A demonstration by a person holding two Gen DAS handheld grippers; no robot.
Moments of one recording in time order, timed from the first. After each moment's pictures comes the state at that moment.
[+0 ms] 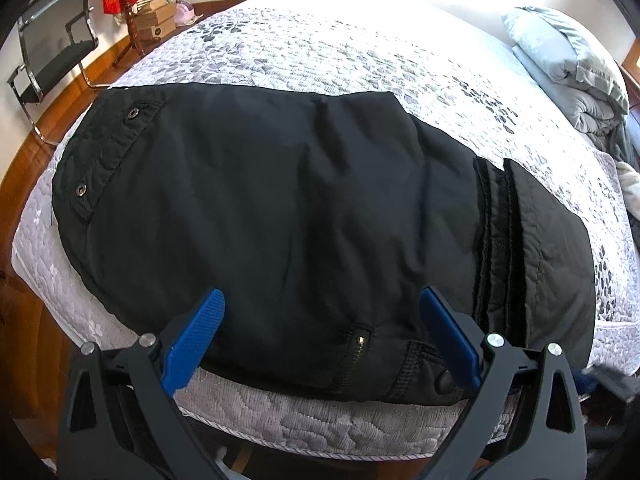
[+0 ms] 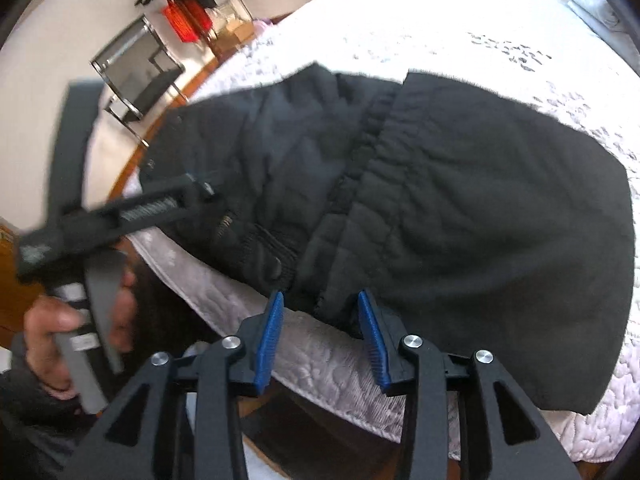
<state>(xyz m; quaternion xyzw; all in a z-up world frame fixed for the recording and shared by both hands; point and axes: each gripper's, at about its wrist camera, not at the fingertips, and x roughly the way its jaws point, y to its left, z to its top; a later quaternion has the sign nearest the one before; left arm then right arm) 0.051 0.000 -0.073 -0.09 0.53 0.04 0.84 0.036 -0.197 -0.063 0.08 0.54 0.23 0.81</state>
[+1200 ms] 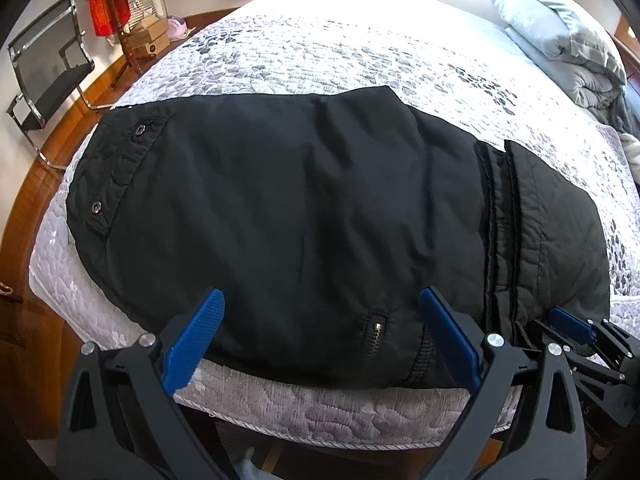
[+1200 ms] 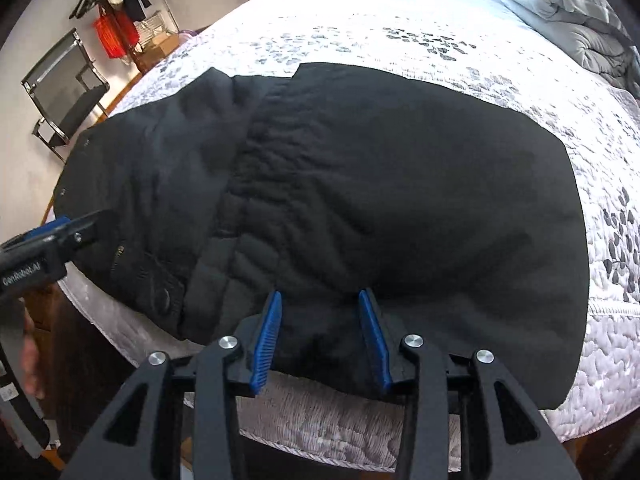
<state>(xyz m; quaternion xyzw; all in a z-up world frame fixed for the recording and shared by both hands) 0.047 -0.001 -0.068 -0.04 0.53 0.04 0.84 0.042 -0.203 -0.095 0.02 0.55 0.10 0.83</state>
